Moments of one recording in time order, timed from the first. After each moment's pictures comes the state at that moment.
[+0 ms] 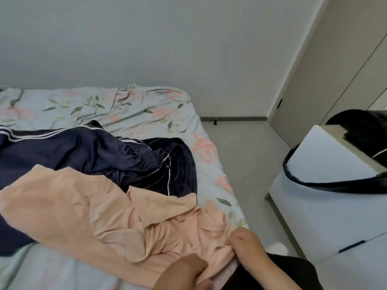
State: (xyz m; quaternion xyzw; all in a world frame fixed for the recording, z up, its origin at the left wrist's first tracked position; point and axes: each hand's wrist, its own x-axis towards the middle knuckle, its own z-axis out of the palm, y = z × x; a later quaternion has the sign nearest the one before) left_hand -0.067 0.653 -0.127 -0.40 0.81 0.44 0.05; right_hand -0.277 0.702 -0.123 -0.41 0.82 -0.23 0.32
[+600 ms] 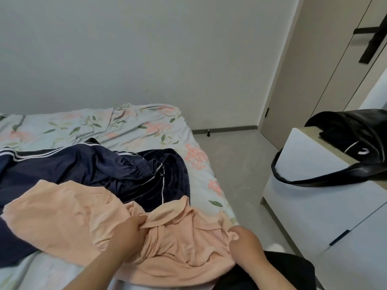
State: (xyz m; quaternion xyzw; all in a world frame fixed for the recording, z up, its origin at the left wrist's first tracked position) left_hand 0.003 0.546 -0.133 -0.53 0.80 0.25 -0.12; right_hand -0.268 0.730 -0.106 -0.33 0.87 -0.24 0.29
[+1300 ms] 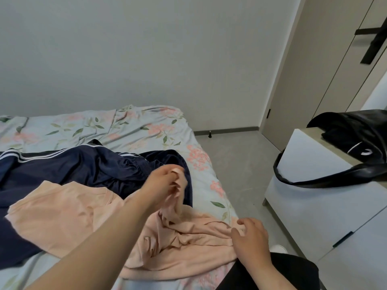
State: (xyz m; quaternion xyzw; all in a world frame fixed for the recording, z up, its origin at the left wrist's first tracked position) left_hand -0.087 0.534 0.002 -0.38 0.56 0.67 -0.30; right_hand -0.267 0.732 -0.103 -0.34 0.87 -0.33 0.15
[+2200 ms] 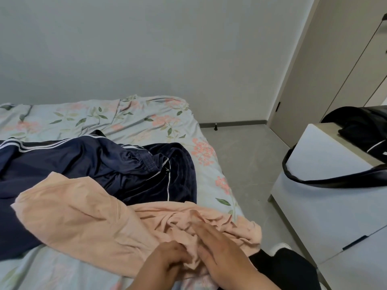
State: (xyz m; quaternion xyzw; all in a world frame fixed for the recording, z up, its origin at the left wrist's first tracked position) left_hand -0.031 0.629 -0.134 -0.28 0.86 0.36 -0.23; right_hand -0.221 0.715 -0.098 -0.69 0.65 -0.23 0.23
